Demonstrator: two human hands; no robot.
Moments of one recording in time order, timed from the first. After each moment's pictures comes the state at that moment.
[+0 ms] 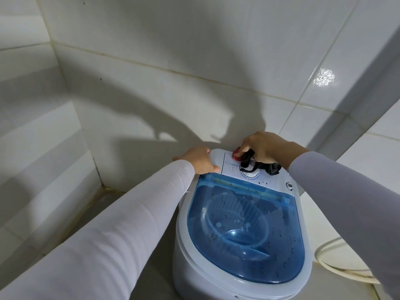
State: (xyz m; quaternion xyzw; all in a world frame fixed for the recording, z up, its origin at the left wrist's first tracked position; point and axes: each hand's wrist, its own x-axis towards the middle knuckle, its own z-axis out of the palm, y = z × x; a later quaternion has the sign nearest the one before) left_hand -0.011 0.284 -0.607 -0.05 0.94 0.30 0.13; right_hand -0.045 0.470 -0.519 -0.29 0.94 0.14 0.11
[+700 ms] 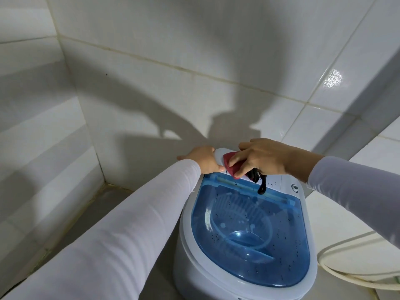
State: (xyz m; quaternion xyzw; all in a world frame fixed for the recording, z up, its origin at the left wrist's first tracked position) left_hand -0.012 0.285 -0.611 -0.04 0.94 0.30 0.12; right_hand -0.019 0.464 -0.516 -0.56 0.78 0.28 0.06
